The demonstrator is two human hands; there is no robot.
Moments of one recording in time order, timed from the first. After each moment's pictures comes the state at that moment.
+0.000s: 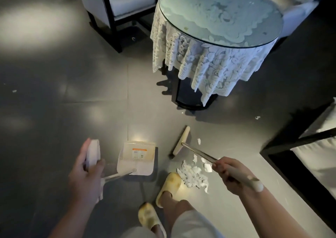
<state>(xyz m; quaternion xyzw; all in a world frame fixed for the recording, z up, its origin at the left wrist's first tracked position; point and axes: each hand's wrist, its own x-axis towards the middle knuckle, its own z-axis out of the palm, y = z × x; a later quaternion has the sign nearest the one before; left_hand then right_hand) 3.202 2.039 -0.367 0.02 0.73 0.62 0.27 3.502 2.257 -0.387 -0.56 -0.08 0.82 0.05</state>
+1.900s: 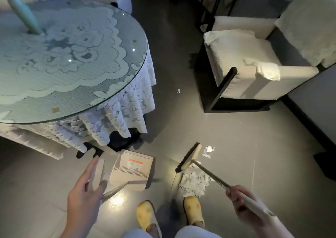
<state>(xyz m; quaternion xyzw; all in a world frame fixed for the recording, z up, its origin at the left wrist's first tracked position) 3.089 2.488 -0.359 0.37 0.60 0.35 0.61 3.432 2.280 -0.423 -0.51 0.20 0.63 0.55</state>
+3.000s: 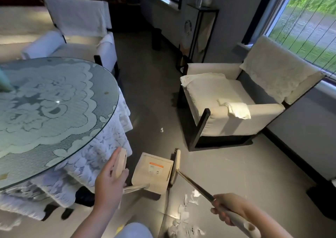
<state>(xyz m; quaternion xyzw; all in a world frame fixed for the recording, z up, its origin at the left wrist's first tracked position) 3.295 2.570 -0.339 0.59 0.48 0.39 0.53 3.577 2.388 -0.365 -0.70 0.03 0.66 0.26</state>
